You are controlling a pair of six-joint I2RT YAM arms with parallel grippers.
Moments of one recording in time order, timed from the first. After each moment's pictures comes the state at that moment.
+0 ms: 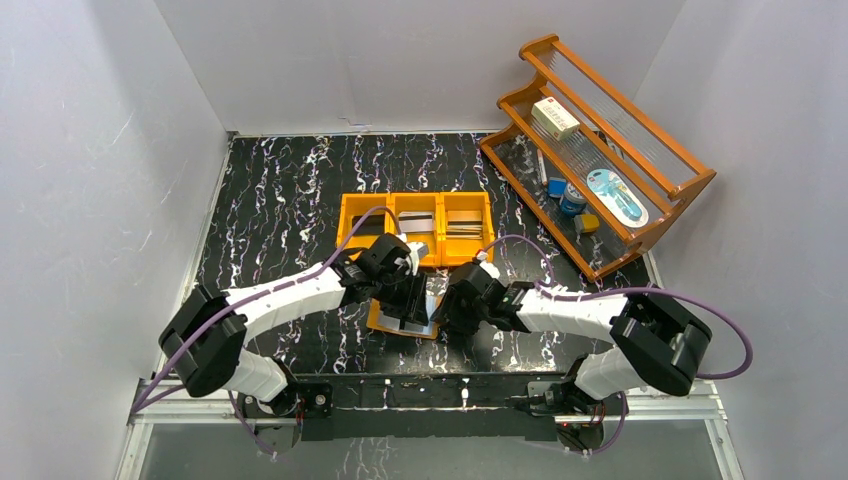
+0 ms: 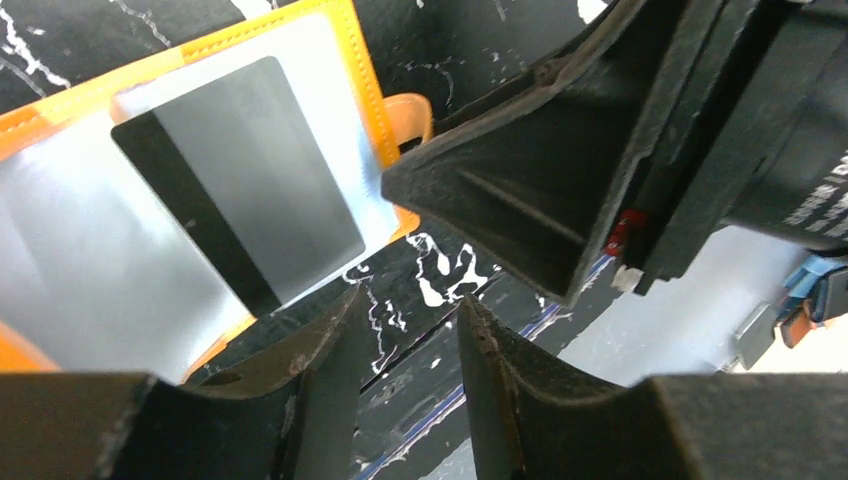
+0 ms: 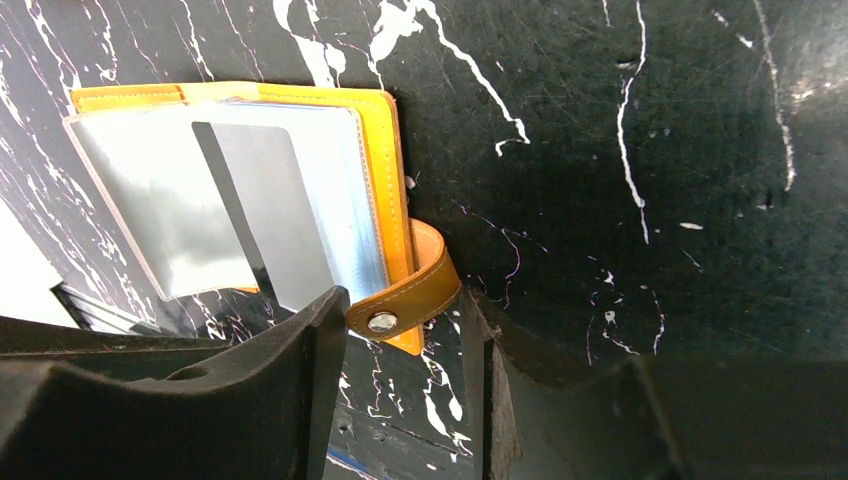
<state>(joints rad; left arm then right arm) -0.85 1.42 0.84 -0.44 0.32 -0.57 0.99 1.39 0.60 -0.16 0.05 1.28</state>
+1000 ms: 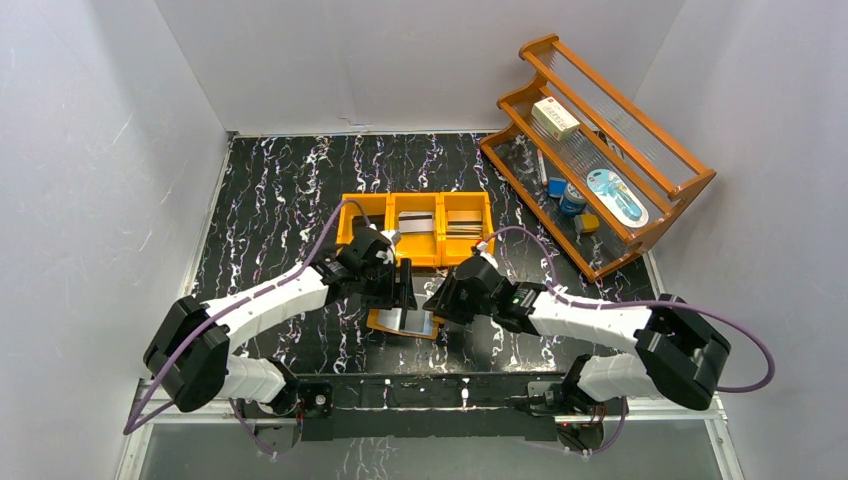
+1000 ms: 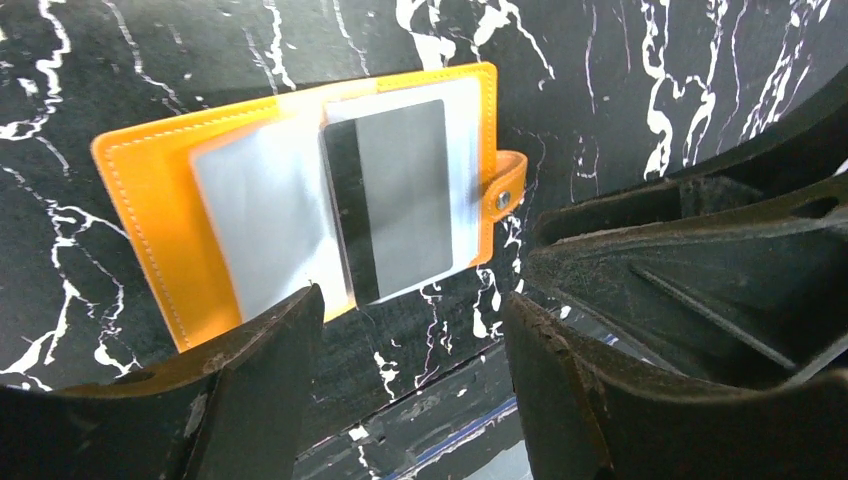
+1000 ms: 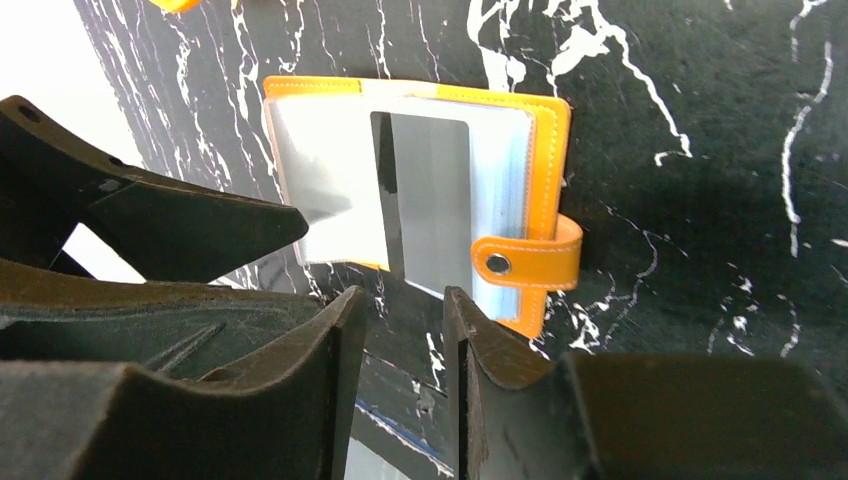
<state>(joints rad) -0.77 1.33 0.81 -0.48 0.18 -0.66 0.99 1.26 0.59 -0.06 0.03 1.28</state>
